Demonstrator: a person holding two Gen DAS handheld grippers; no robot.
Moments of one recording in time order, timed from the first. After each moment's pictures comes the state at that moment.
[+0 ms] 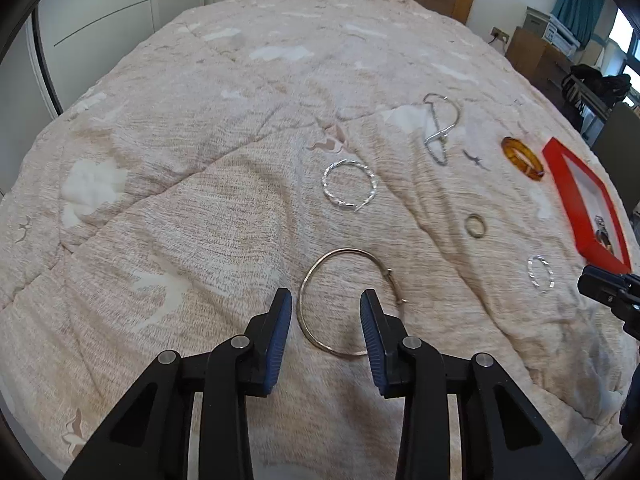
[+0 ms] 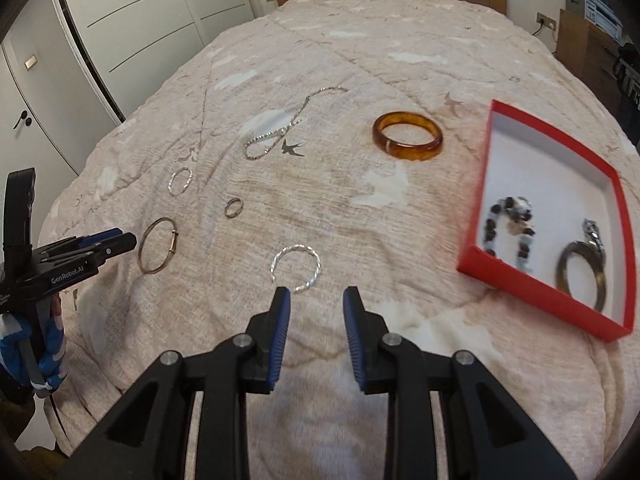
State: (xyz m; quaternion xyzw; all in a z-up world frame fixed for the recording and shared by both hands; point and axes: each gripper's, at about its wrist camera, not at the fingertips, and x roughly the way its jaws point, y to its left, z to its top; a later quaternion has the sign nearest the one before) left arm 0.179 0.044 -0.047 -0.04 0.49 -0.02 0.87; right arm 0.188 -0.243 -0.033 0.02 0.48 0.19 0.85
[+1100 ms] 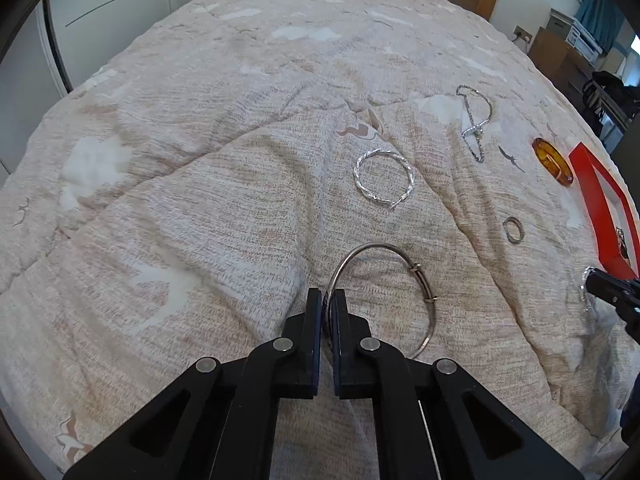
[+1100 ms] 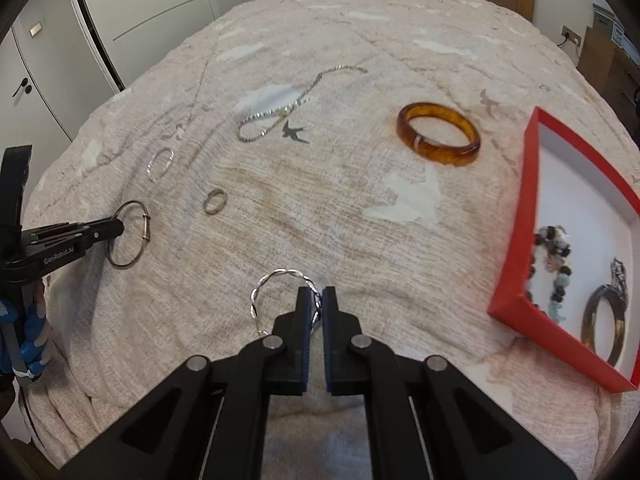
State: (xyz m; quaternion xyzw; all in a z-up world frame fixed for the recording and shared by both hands) left arm 0.184 0.054 -0.053 -0.05 0.51 0.01 0.86; right arm 0.206 -0.232 -0.043 -0.02 0.49 0.20 0.85
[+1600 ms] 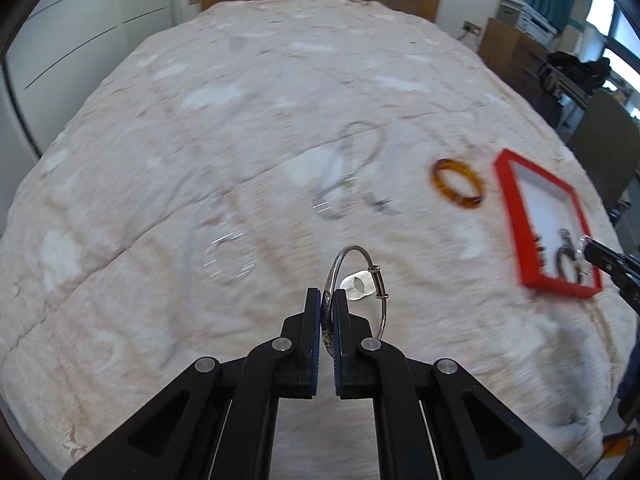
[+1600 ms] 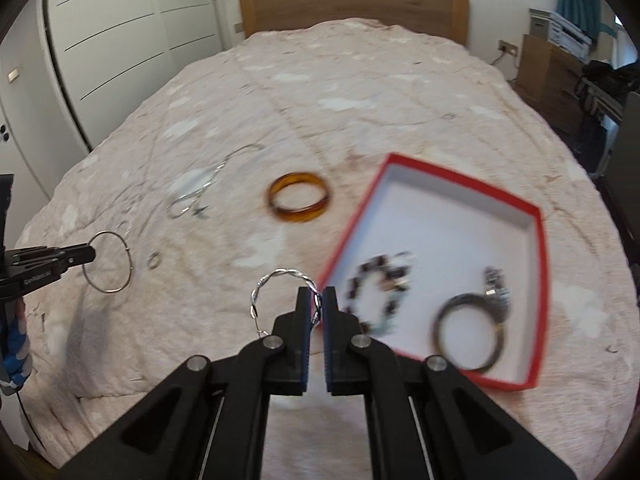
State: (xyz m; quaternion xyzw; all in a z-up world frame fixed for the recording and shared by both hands) left arm 0.212 -0.055 0.015 -0.02 0.48 -0.07 0.87; right arm 0.211 -0.360 0.016 0.01 0.42 0.11 0.90
